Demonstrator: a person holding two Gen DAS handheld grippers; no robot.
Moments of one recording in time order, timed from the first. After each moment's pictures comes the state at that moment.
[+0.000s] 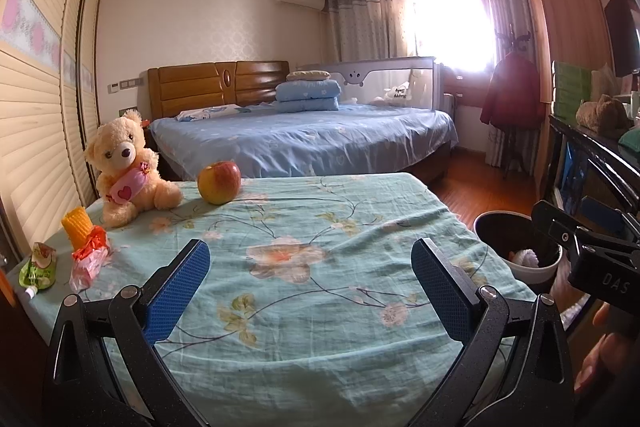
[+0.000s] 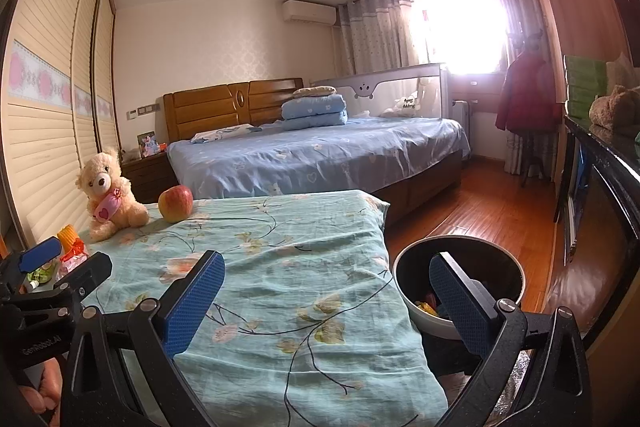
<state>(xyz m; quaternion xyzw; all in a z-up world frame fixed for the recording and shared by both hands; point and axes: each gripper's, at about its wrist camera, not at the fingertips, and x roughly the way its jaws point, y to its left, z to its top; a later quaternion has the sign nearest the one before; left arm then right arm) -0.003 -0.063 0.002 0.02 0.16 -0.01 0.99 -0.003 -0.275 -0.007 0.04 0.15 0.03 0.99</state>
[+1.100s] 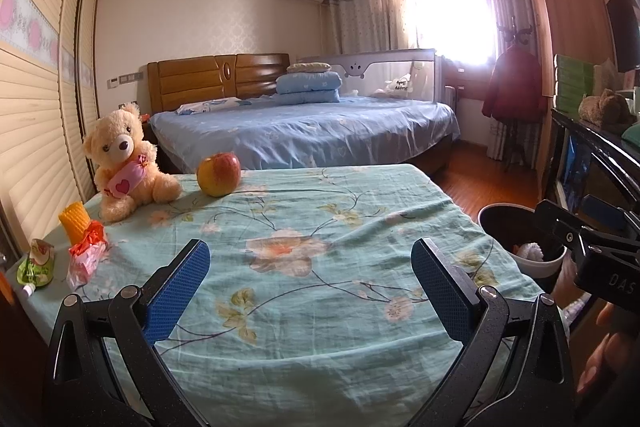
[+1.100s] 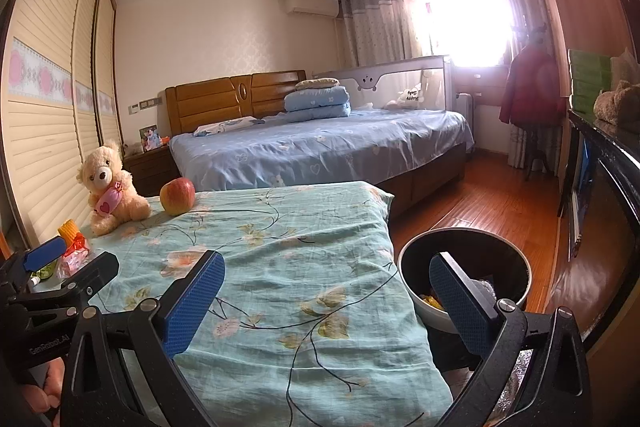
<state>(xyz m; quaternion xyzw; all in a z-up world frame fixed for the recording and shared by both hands) 0.008 -0.059 -0.006 0.02 0.17 -0.01 0.98 0.003 -0.275 -0.012 0.04 0.17 0.04 0.98</state>
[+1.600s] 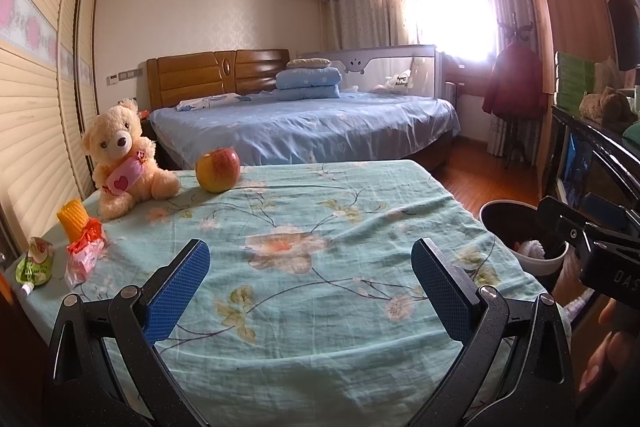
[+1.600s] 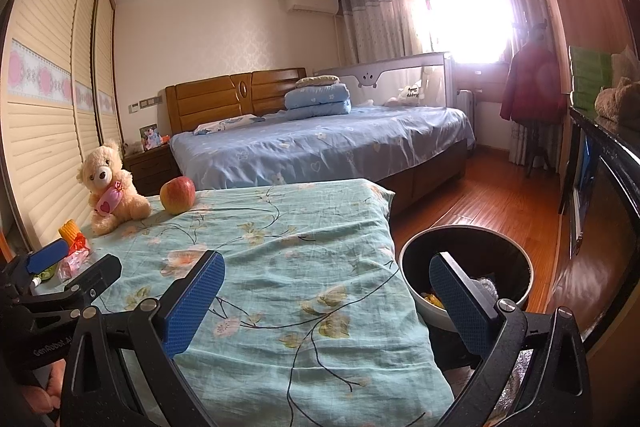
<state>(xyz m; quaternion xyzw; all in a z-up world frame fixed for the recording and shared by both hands) 0.014 -0.059 -0.008 0.02 0.18 -0.01 0.98 0.004 -0.275 -0.012 0.05 0.17 0.04 0.98</state>
